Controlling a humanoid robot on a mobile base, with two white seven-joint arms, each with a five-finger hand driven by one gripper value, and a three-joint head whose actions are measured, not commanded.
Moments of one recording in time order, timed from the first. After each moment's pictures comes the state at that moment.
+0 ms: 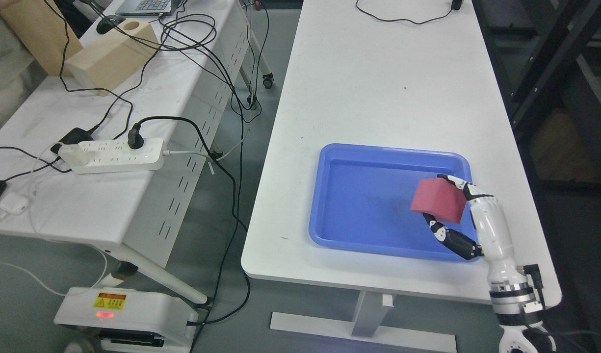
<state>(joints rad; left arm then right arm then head) 0.00 0.00 -0.13 0.00 0.13 -0.12 -0.17 0.19 0.00 -0.14 -1.63 0.81 -0.60 -0.12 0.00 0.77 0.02</state>
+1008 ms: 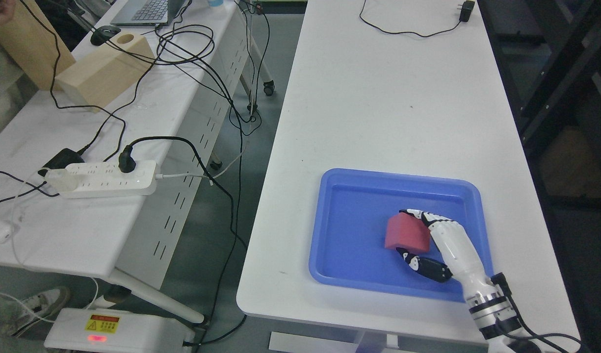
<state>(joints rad) 0.00 0.00 -0.13 0.00 0.13 -0.12 -0.17 0.24 0.00 -0.10 -1.63 0.91 -0.56 0.04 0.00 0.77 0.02</state>
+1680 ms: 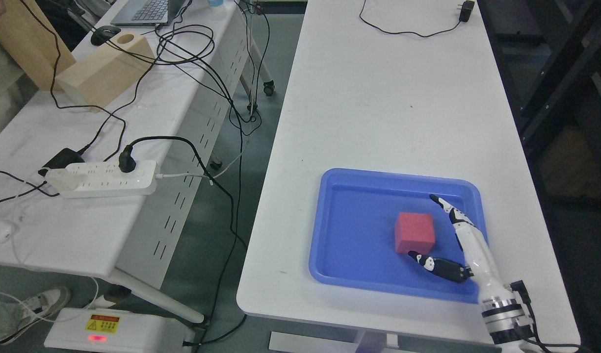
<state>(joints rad) 0.00 0.00 -0.13 0.00 0.13 -0.12 -0.17 0.27 -0.03 -0.10 -1.63 0.60 -0.48 0.04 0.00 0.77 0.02</state>
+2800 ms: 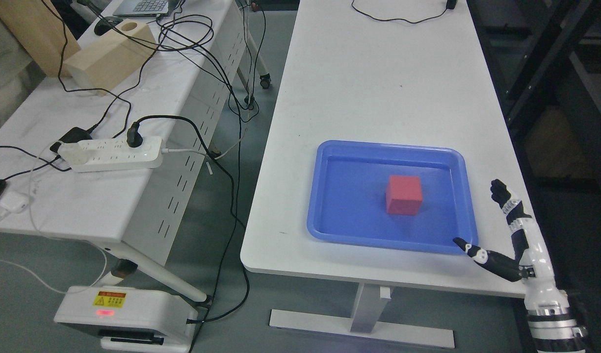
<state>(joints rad) 0.00 0.00 -0.13 0.00 0.13 -0.12 -0.17 0.29 -0.11 -0.18 -1.63 0.03 -0.56 0.17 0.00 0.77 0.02</state>
